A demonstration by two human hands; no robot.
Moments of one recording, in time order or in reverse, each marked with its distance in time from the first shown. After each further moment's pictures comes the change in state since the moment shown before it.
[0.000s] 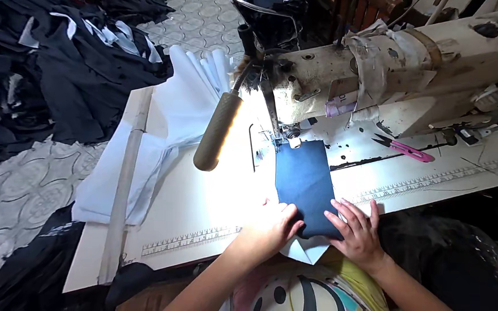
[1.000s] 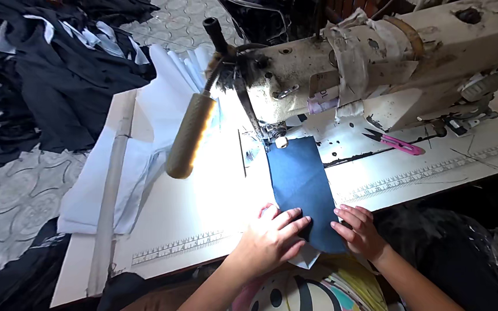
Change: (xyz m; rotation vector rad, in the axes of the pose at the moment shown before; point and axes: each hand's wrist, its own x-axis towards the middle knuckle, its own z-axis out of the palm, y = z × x) left_hand -0.014 0.003 0.020 0.023 0.158 0.150; right_hand -0.014 0.030 0.008 0.203 0.143 -0.180
